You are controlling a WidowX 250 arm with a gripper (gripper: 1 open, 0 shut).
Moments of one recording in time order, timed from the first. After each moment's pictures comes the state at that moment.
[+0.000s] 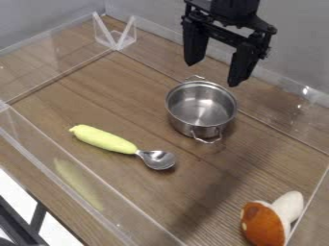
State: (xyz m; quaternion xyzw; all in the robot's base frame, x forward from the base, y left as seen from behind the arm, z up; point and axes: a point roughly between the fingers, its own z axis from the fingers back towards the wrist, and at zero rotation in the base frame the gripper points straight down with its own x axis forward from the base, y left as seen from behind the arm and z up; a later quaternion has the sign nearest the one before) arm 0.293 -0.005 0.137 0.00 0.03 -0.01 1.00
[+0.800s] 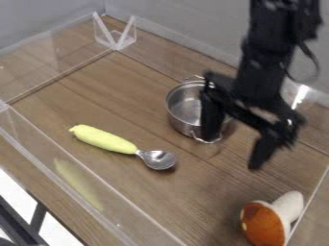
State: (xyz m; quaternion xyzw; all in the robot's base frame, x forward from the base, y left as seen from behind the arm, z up) arm 0.241 -0.083 0.092 -0.01 0.05 -0.03 1.00
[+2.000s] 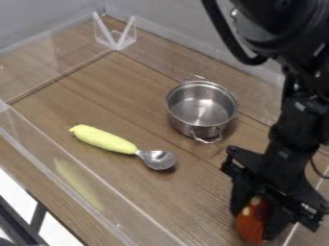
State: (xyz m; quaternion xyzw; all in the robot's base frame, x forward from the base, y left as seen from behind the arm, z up) arm 0.227 -0.112 0.044 0.00 0.06 -0.01 1.00
